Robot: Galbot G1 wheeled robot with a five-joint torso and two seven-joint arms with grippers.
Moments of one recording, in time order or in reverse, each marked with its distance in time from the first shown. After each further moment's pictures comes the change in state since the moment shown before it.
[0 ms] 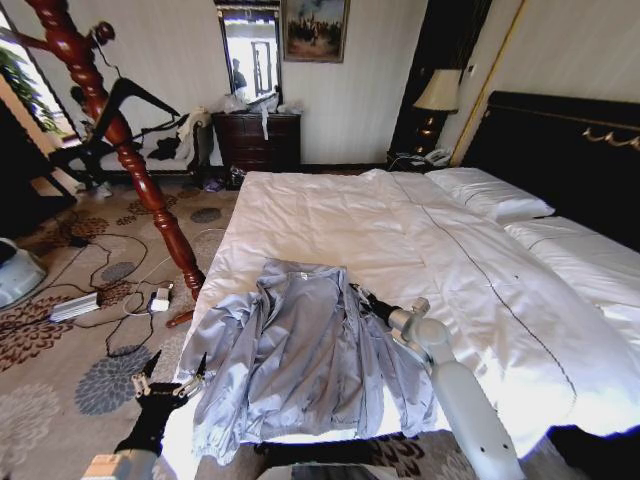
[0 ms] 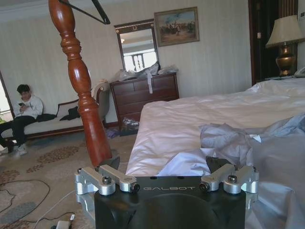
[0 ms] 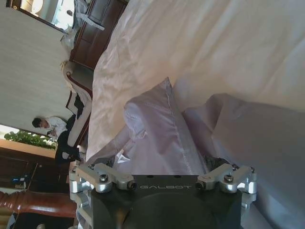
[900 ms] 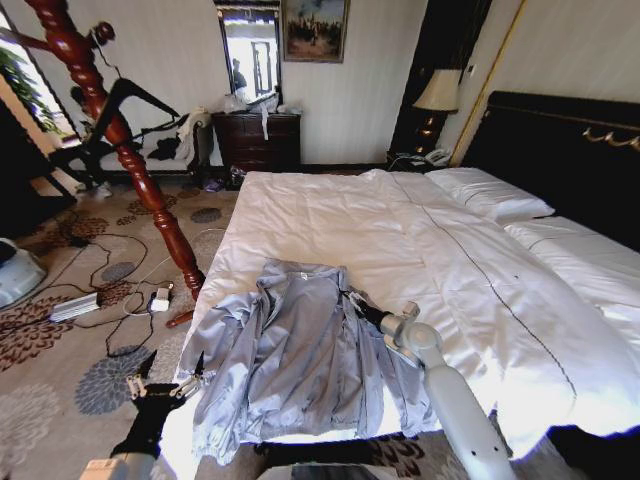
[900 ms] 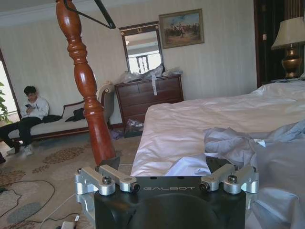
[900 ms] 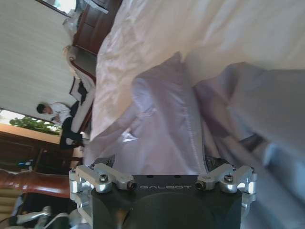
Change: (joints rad) left arm 0.021 -0.022 -0.012 -0.026 0.001 0.000 -0.008; right arm 0.007 0.034 -0.047 0.011 -0.012 -0.022 0.002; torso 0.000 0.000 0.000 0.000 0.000
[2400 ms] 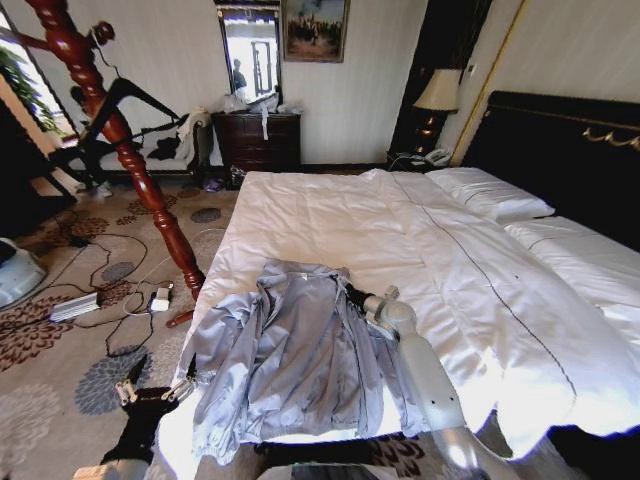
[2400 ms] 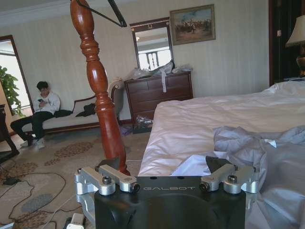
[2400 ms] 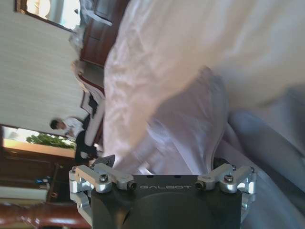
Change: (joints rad) left arm 0.032 -0.044 -0.018 -0.025 -0.008 0.004 -0.009; right arm 0.272 0.128 -0.004 -0.318 -0.040 0.002 -0.059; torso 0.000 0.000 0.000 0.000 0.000
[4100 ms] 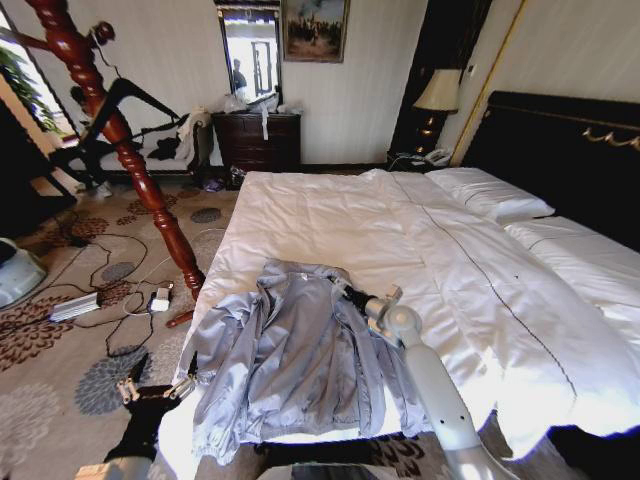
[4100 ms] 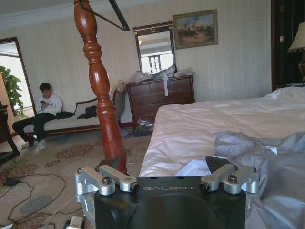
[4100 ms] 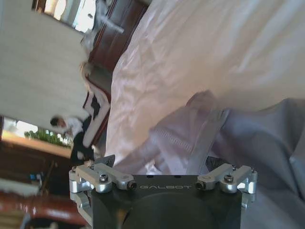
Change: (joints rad) left arm -0.014 -0.013 0.011 -0.001 0.002 -0.005 -0.001; right arm -0.114 -0.016 0.027 0.170 -0.091 -0.001 0.001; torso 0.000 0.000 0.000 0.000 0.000
